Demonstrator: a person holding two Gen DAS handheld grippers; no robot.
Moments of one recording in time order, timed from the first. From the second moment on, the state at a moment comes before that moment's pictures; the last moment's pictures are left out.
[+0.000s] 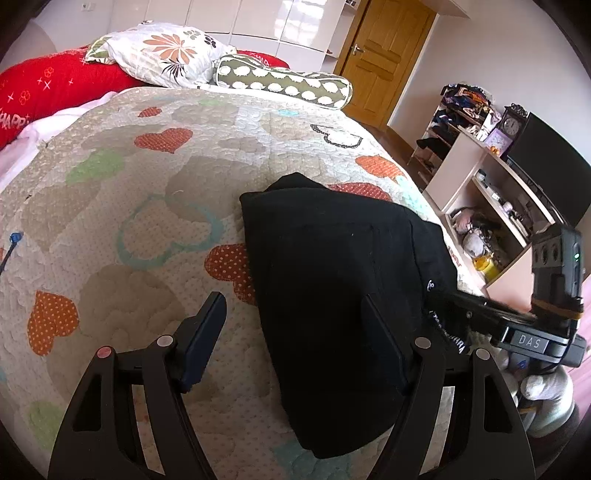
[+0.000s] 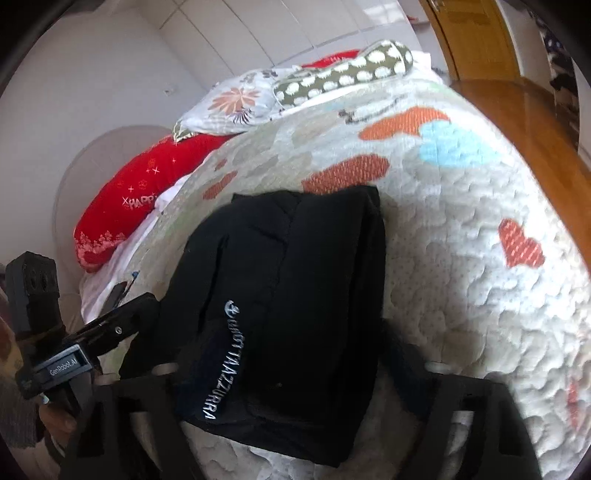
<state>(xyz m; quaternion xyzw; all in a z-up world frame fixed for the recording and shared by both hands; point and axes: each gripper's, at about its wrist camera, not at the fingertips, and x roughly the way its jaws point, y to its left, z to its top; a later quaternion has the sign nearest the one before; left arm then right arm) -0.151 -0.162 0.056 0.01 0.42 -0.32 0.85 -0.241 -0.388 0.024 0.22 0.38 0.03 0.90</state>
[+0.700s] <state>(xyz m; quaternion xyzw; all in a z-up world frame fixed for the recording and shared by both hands) -0.156 -0.162 0.061 0.00 0.40 -0.33 0.86 -0.256 -0.405 0.047 0.17 0.35 -0.01 0.92</state>
